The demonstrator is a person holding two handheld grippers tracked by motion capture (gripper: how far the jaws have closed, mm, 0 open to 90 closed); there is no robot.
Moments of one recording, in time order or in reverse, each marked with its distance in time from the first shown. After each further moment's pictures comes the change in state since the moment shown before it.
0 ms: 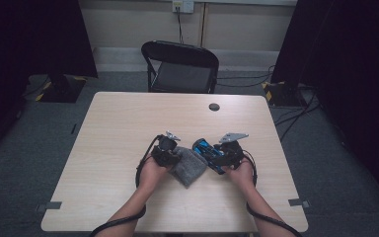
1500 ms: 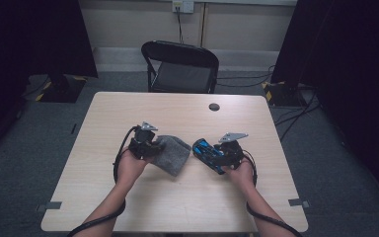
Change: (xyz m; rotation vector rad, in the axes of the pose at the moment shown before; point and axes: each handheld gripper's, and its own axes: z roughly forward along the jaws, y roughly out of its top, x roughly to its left) left arm 0.028 -0.004 -0.064 -0.113 -0.026 -0.017; right arm 0.001 0.001 0.000 0.010 -0.007 0.000
